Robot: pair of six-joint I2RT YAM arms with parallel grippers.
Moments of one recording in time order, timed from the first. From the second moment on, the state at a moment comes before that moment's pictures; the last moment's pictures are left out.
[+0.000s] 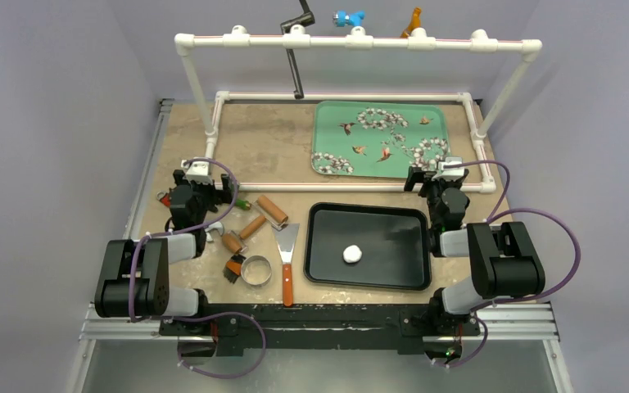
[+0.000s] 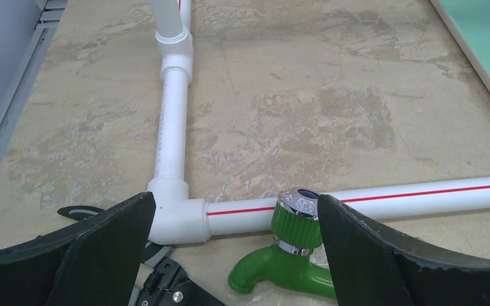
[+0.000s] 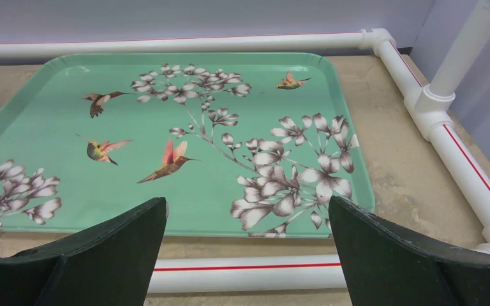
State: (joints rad) left arm 0.04 1.38 0.31 0.90 0.11 0.04; right arm 0.02 1.51 0.30 1.20 0.06 0.04
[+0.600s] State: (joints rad) left arm 0.12 1.35 0.68 0.30 0.25 0.05; right arm 0.02 1.51 0.30 1.20 0.06 0.04
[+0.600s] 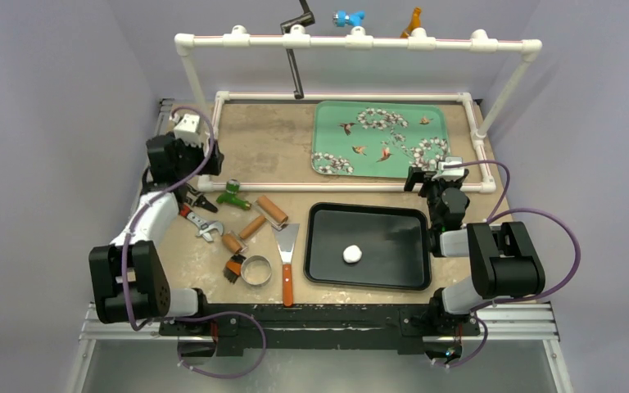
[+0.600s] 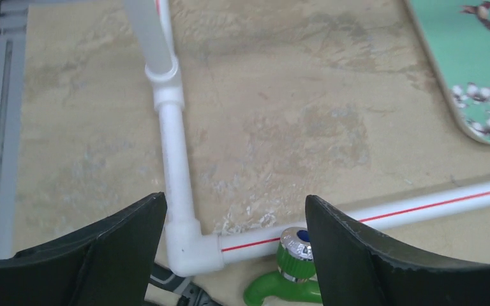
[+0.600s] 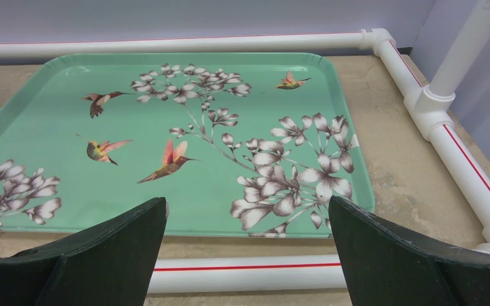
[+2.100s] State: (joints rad) left arm -0.32 1.63 1.00 -0.81 0.17 0.64; right arm 0.13 1.43 0.36 0.99 0.07 -0.07
